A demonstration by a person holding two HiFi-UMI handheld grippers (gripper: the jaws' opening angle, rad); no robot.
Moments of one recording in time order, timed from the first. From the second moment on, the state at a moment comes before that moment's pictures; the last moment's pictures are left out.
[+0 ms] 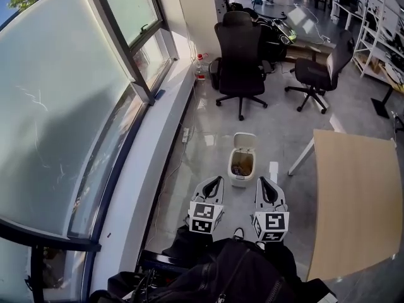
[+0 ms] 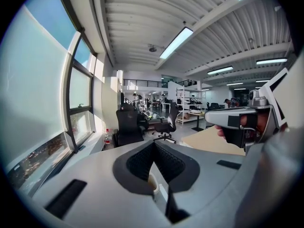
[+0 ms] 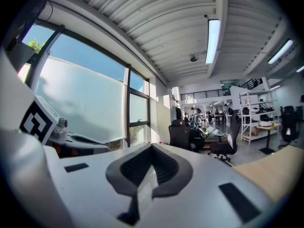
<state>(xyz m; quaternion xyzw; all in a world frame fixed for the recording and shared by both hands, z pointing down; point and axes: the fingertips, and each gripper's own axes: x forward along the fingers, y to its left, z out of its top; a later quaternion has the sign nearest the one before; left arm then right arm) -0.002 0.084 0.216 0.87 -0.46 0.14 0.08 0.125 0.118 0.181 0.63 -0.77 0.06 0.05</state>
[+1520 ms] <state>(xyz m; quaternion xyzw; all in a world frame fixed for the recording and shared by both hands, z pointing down) -0.005 0.020 0.360 0.84 -0.44 0.23 0.23 0.107 0.020 0.316 0.56 -0.79 0.15 0.18</state>
